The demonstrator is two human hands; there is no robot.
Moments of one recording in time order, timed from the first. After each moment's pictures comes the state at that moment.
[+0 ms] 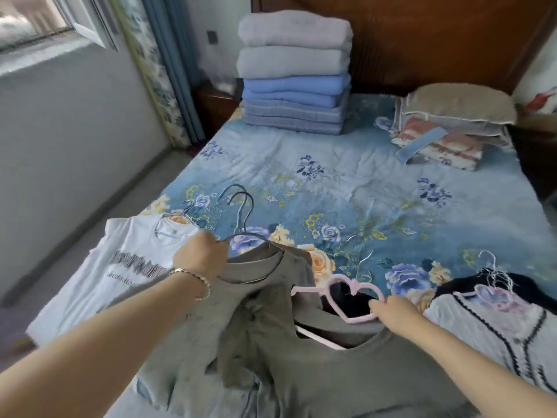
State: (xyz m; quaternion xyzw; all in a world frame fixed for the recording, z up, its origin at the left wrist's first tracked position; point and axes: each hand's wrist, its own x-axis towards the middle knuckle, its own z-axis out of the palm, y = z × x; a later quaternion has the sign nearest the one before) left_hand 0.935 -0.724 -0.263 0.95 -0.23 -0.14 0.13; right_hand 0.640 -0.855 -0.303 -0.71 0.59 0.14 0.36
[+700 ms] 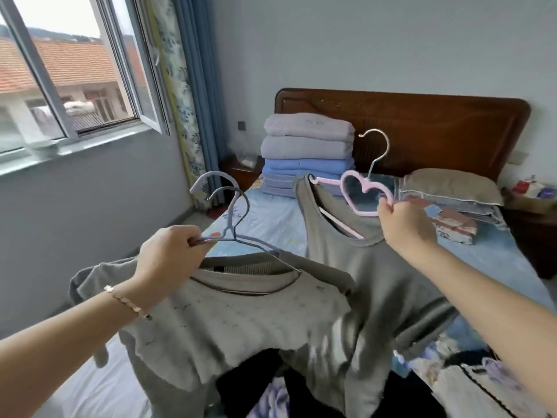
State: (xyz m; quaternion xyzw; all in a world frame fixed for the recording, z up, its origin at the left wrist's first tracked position) left_hand 0.909 -0.619 -0.078 0.89 -0.33 0.08 0.31; right_hand 0.702 -0.876 -0.072 -0.80 0.53 -0.25 0.15
